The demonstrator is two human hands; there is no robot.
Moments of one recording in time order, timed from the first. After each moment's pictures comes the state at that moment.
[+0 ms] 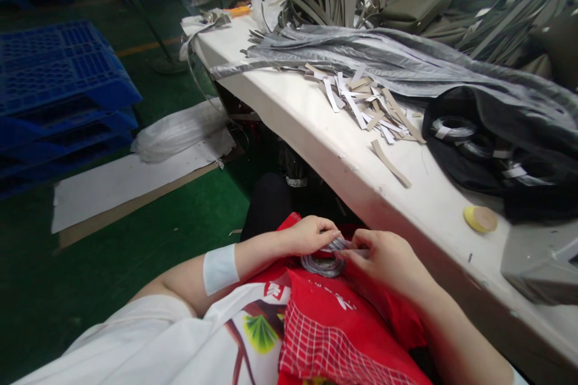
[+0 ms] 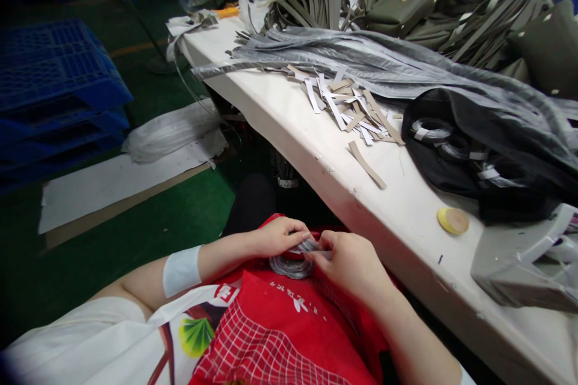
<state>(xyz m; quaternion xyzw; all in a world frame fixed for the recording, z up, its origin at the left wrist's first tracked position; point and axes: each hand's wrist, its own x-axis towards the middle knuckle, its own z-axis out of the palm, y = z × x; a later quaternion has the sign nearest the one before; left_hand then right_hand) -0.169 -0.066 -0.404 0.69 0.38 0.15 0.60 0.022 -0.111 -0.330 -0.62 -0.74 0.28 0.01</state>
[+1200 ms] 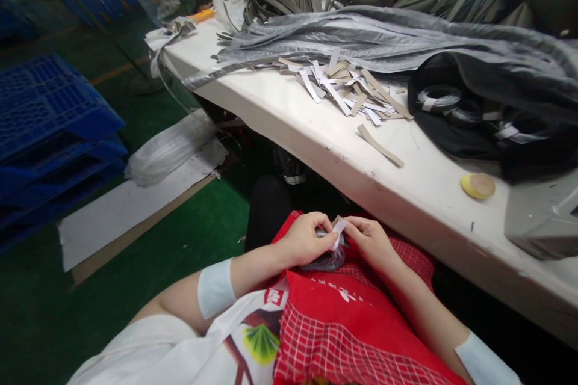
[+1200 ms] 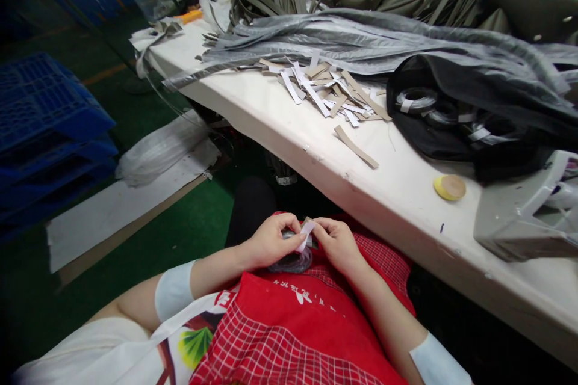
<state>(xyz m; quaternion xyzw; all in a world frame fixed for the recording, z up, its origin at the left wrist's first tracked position) -0.169 -0.081 -0.383 0.67 0.46 0.18 0.55 0.005 -0.120 -0.392 -0.60 -0.46 0.56 0.35</state>
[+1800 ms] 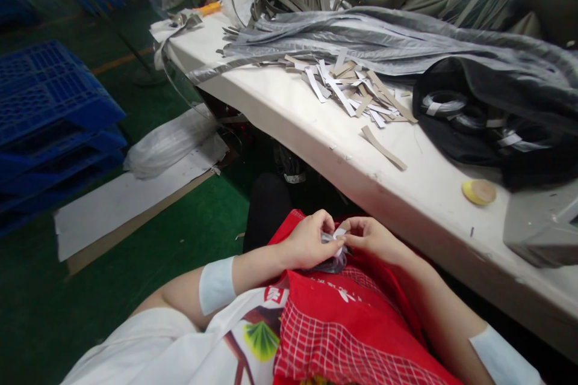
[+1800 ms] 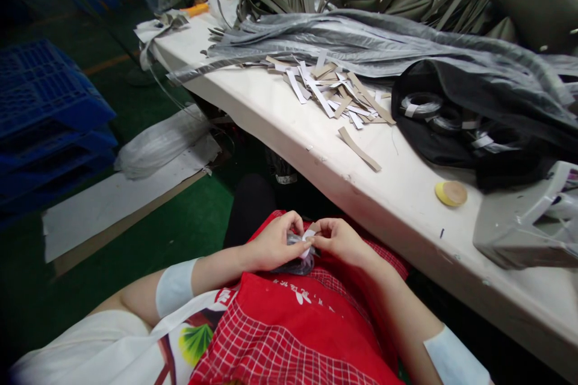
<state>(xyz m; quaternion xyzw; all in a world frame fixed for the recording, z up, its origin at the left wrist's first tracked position) -0.167 -0.085 -0.377 0.69 0.46 0.17 0.53 0.019 -0.106 -0.388 -0.54 -0.42 0.69 0.24</state>
